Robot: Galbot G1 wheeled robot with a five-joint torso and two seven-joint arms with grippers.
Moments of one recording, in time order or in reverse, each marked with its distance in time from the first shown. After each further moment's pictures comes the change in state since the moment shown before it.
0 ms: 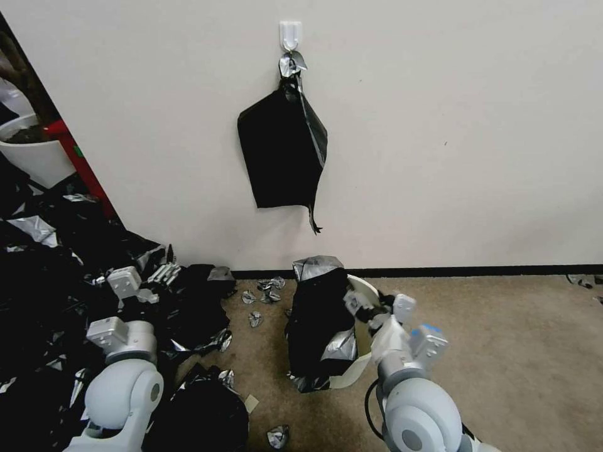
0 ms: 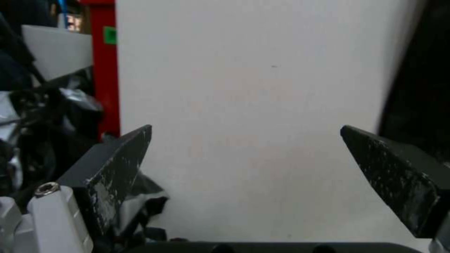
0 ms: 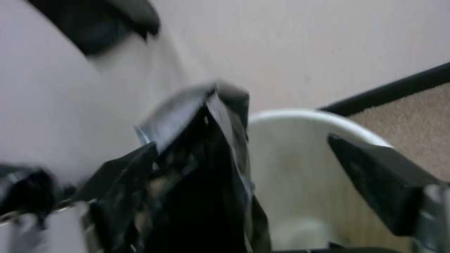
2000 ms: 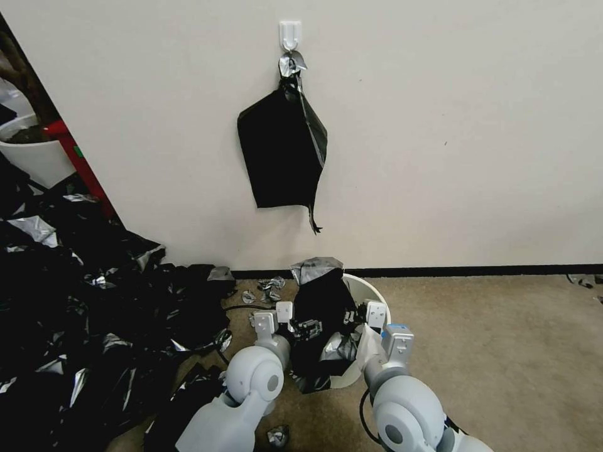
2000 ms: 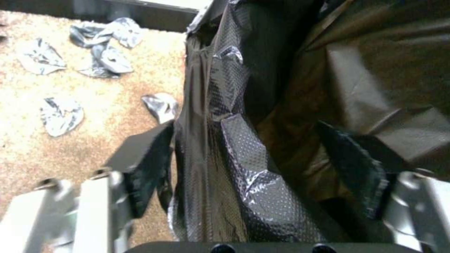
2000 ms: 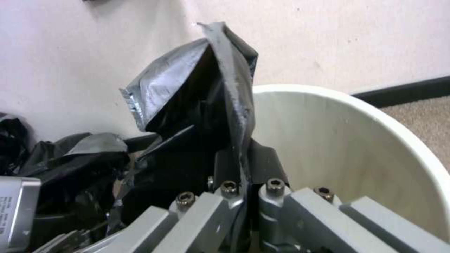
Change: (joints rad) left arm -0.228 -0.129 0.559 0.202 -0.246 0.622 -0.208; right arm -0.004 0.036 -0.013 -0.063 -0.138 -0.084 -0.083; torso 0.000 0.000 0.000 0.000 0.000
